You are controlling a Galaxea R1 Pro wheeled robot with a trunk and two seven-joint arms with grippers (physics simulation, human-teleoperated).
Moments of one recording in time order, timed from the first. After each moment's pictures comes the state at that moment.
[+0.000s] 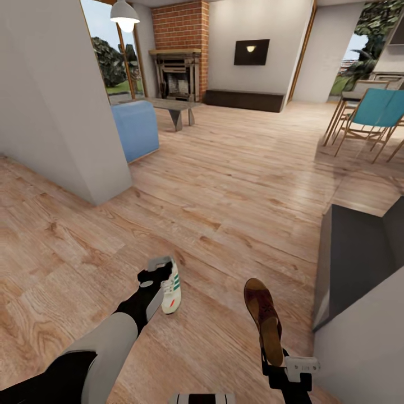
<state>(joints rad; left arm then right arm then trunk) -0.88 -0.17 0.11 -0.33 -0.01 -0.05 0.29 0.09 -0.01 0.12 -1.27 0.02 -0.13 -0.23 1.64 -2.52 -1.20</state>
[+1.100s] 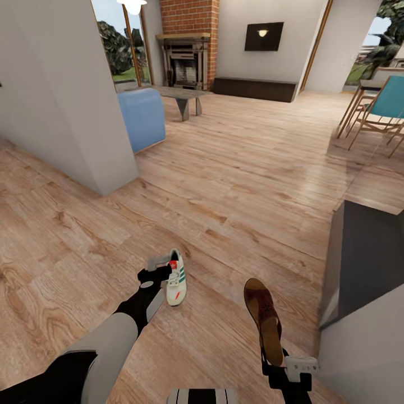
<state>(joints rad) -0.88 -0.17 0.10 -0.33 -0.01 -0.08 0.29 0.09 -0.01 0.12 -1.27 0.02 -0.13 -0.23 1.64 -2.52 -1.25</state>
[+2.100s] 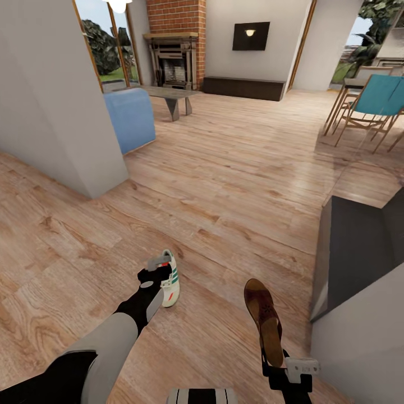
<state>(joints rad) -0.88 -0.17 0.10 -0.33 -0.01 -0.08 0.29 0.10 -0.01 0.12 -1.27 0.02 -0.14 -0.23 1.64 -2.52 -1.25</state>
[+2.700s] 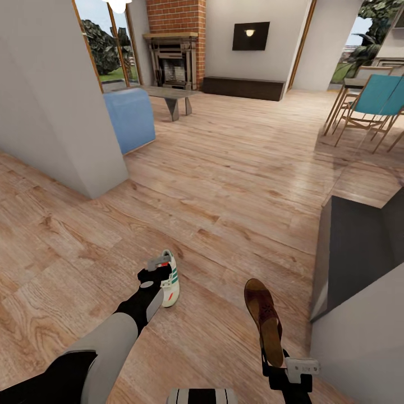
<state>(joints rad) -0.88 -0.17 0.10 -0.33 -0.01 -0.08 0.29 0.10 -0.01 0.12 -1.27 0.02 -0.14 -0.23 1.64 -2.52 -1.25</state>
